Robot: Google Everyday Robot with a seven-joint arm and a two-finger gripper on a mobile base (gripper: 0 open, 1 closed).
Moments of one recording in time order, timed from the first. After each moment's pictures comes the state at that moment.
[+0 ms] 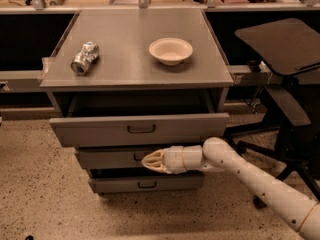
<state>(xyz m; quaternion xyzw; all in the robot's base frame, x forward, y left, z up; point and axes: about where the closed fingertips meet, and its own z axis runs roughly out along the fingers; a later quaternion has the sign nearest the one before) 0.562 0.027 0.525 -0.62 0.54 0.31 0.48</state>
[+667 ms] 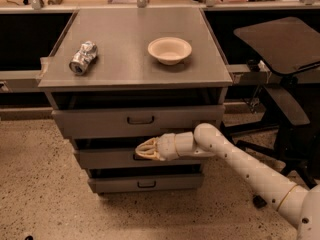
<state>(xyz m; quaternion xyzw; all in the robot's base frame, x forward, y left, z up) 0.606 0.050 0.537 -0.64 0.52 0.31 0.48</state>
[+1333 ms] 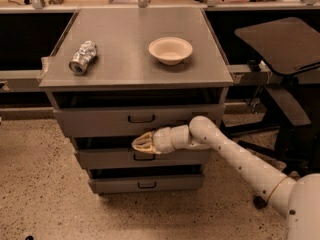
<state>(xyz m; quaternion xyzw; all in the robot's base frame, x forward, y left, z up) 0.628 0.063 0.549 -0.65 0.50 0.31 0.49</state>
